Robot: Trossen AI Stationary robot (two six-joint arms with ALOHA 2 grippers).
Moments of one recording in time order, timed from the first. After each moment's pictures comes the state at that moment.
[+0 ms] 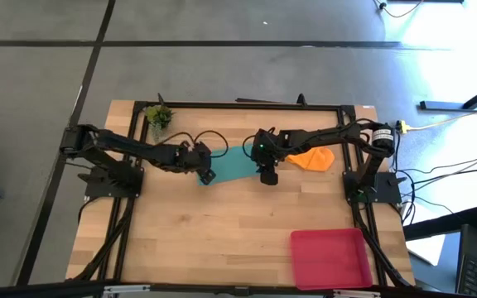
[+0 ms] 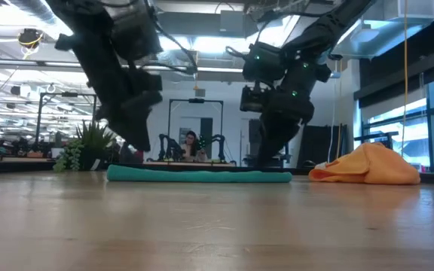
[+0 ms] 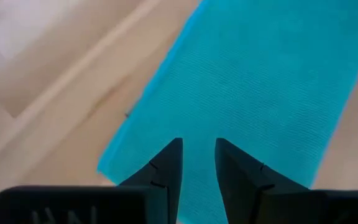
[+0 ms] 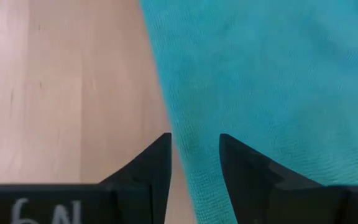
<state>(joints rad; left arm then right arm) 0.06 1.46 0.72 -0.34 -0.40 -0.60 -0.24 1.81 1.05 -0.35 -0.21 -0.13</state>
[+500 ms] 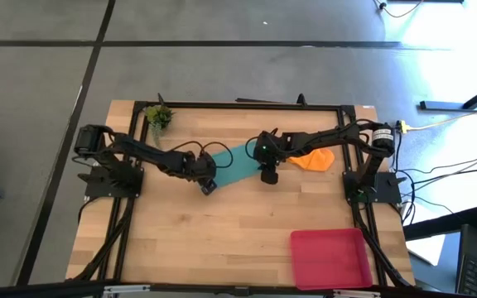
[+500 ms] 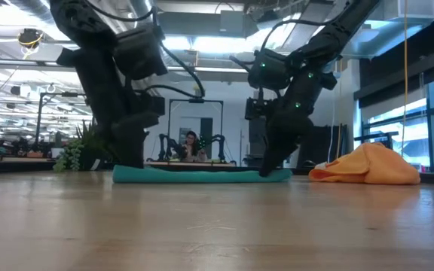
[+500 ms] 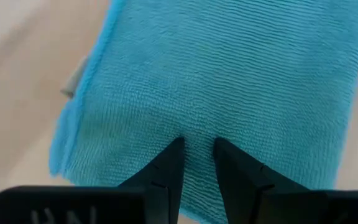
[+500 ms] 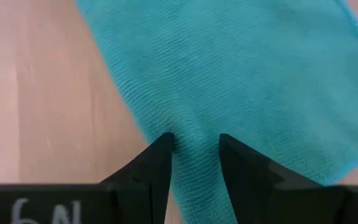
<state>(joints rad) 0.00 1.61 0.71 -0.31 -0.25 -0.64 -0.25 1.81 0.97 -0.25 -0.10 -0.11</state>
